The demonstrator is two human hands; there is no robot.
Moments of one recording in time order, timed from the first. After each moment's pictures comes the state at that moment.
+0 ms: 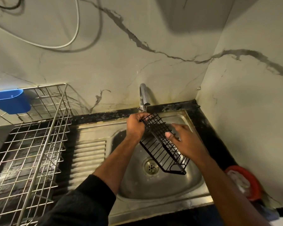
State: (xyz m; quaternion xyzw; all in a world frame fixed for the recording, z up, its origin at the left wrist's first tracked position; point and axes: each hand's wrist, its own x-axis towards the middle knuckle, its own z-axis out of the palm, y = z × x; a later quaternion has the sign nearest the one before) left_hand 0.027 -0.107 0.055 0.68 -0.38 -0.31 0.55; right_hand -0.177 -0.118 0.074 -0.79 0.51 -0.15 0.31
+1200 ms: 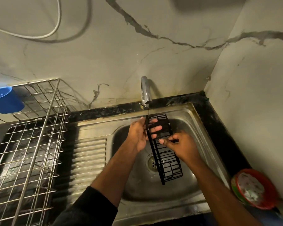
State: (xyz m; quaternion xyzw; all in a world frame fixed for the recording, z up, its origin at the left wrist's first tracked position) left_hand 0.021 -0.109 0.050 0.56 -0.07 -0.59 0.58; right_hand -0.150 -0.138 0.011 -0.73 0.53 -0.19 0.39
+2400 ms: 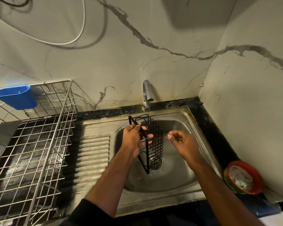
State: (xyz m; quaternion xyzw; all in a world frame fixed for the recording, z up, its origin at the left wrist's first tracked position) left_hand 0.016 -0.040 0.060 0.58 -0.09 -0.50 0.63; right_hand -0.169 -0.093 0.031 -0.67 0.52 -0.31 0.43
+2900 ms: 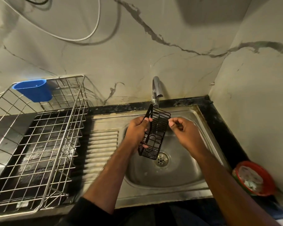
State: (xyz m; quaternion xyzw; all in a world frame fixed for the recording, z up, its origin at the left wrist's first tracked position) left_hand 0.028 -0.017 0.074 0.67 -0.26 -0.42 0.56; right_hand -0.145 -0.094 0.064 -0.73 0.46 -0.30 0.41
